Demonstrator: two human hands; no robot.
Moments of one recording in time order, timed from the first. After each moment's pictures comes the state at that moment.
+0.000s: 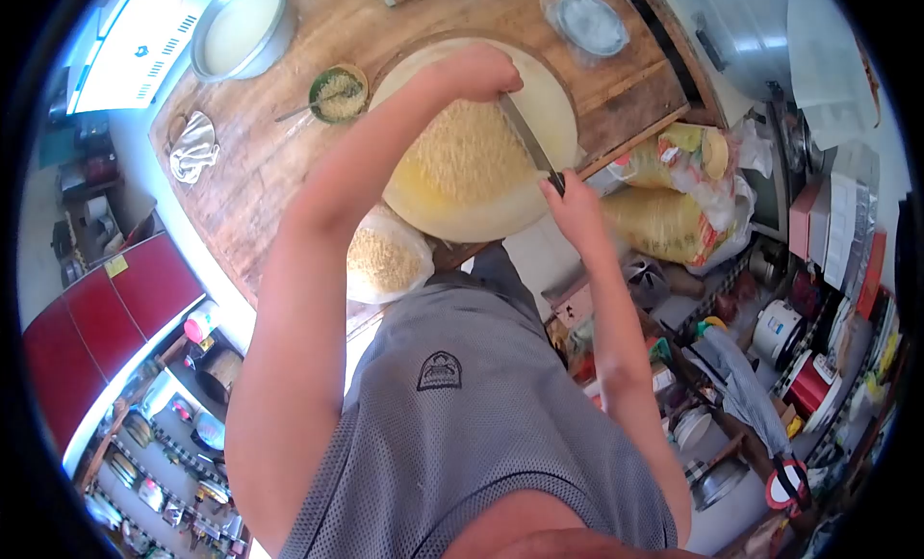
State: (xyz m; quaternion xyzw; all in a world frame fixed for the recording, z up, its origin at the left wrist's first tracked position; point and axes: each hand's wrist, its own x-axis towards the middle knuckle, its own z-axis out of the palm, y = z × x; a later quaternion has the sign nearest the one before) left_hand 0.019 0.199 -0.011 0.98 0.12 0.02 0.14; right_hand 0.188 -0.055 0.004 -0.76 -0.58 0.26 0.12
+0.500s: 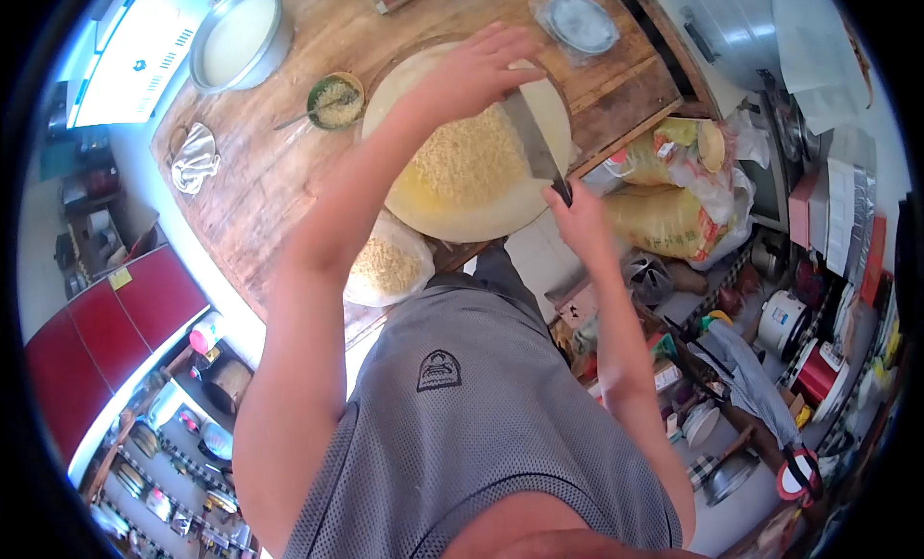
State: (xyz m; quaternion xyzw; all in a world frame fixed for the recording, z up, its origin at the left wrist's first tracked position) left_hand 0.000 0.167 0.024 0.95 0.13 0.28 0.04; right_hand 0.182 -0.076 0.034 -0.76 -0.47 0.38 0.24
